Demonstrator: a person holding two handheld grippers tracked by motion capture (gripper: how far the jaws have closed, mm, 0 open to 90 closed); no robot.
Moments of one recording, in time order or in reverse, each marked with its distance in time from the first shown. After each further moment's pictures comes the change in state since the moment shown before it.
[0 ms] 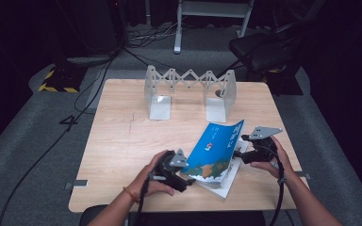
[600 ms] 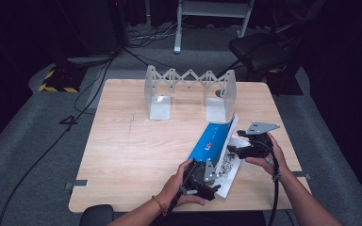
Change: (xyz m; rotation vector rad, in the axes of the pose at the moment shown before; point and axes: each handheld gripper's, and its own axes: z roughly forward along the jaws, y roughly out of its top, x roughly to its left) left arm -0.042 0.030 0.047 -0.010 0.187 0.003; right arm 0.003 0.018 0.005 -0.055 -0.003 0.030
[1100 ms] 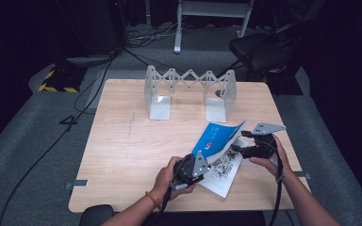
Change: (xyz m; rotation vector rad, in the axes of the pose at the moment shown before) left arm 0.030 0.006 -0.039 -0.095 0.012 0.035; right arm -0.012 -0.015 -0.007 -0.031 -0.001 0.045
